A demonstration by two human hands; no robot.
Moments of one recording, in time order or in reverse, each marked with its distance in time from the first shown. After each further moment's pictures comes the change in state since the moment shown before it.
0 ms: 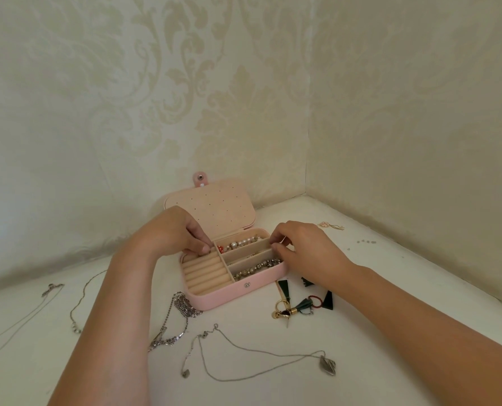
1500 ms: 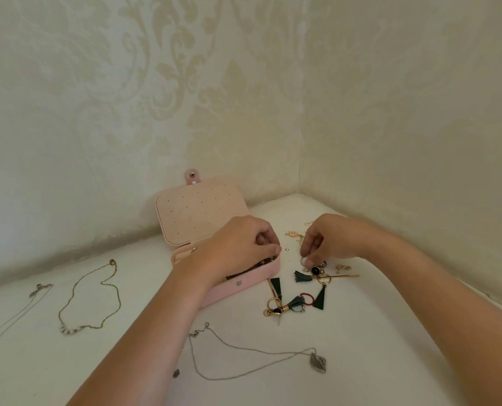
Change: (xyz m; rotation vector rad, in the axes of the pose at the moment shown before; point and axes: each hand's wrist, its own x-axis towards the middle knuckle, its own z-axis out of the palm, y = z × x) left_hand -0.013 0.067 0.080 0.157 -0.015 0.339; right_hand 0.002 0.031 -0.053 0.041 -0.450 0.312
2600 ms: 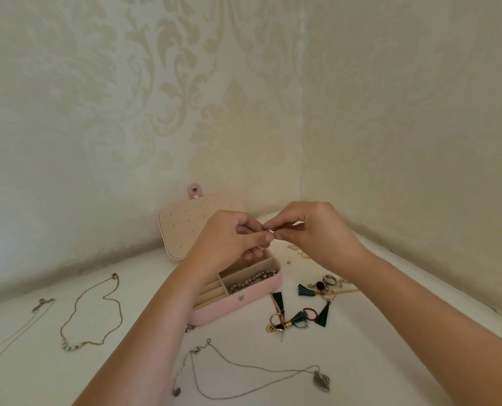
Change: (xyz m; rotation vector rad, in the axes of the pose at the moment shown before) left_hand 0.005 -0.006 -0.016 -0.580 0.167 -0.098; right_hand -0.013 -0.042 0.010 0.409 0.493 -0.423
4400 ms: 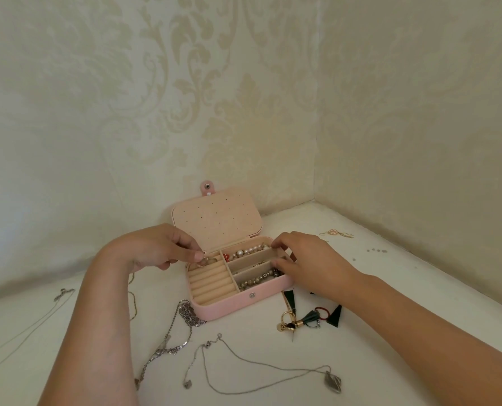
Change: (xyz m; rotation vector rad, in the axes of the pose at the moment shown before) left_hand -0.019 -0.026 -0.105 0.391 -0.225 -0.353; right_hand -0.006 0.022 0.037 -0.447 -0.216 0.063
